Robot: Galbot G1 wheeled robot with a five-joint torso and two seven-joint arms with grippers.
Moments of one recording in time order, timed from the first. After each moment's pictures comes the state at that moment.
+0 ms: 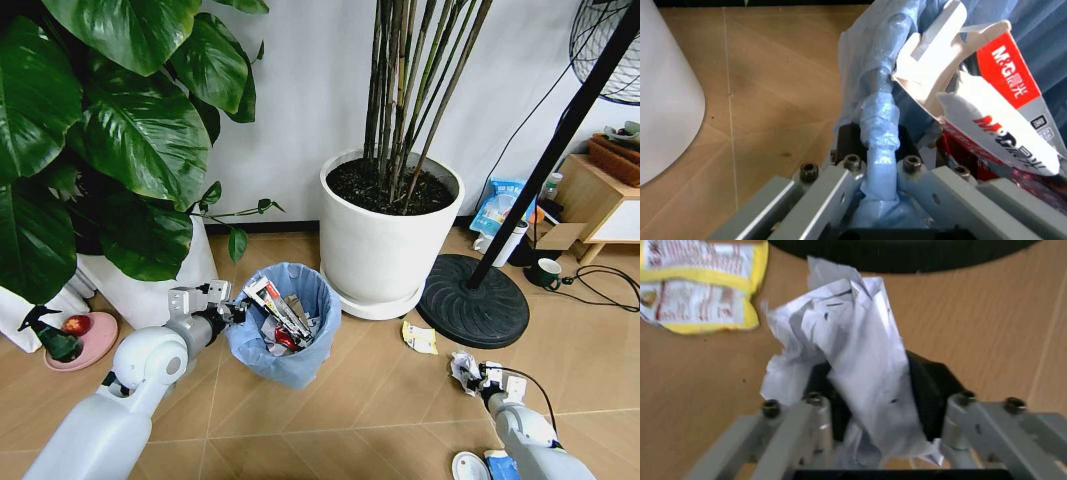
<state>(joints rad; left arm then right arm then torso) 1.09 -0.99 -0.33 -1.98 -0.82 0.74 -0.15 -1.16 1.11 0.50 1.10 0.57 -0.16 -0.04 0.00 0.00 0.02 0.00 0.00</state>
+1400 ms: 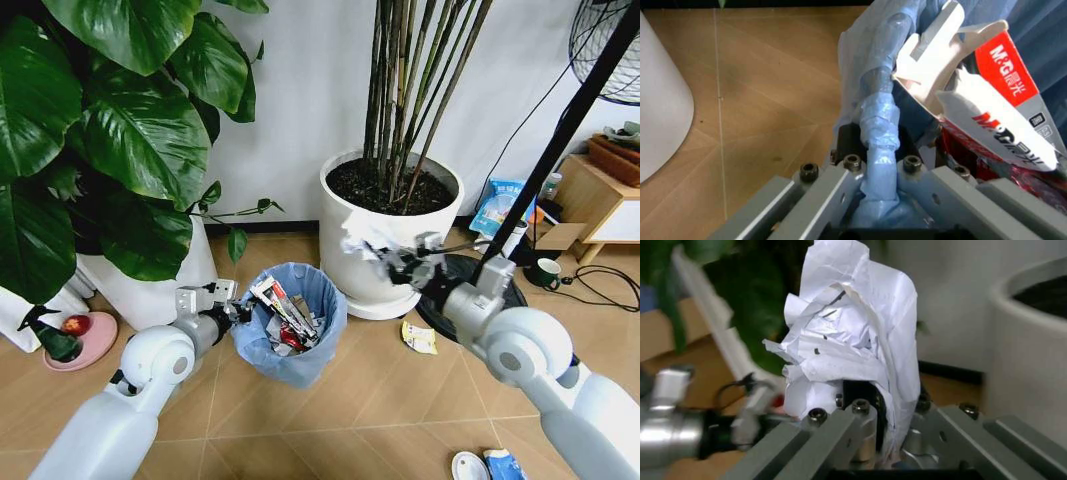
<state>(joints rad) 1.05 -1.00 -0.29 -1.97 -0.83 0.74 -0.17 -0.94 0.85 0.15 2.21 1.00 -0.42 0.02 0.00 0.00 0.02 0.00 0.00</state>
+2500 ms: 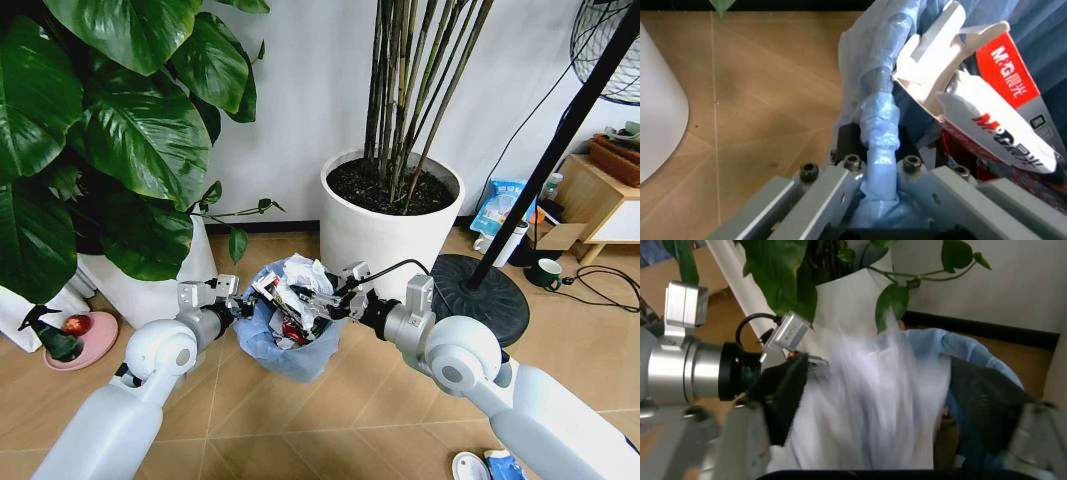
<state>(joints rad) 1.03 -1.01 -0.30 -1.95 -0.84 0.74 -0.16 -0.88 0.88 -0.05 2.14 0.96 -0.45 0.04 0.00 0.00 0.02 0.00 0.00</state>
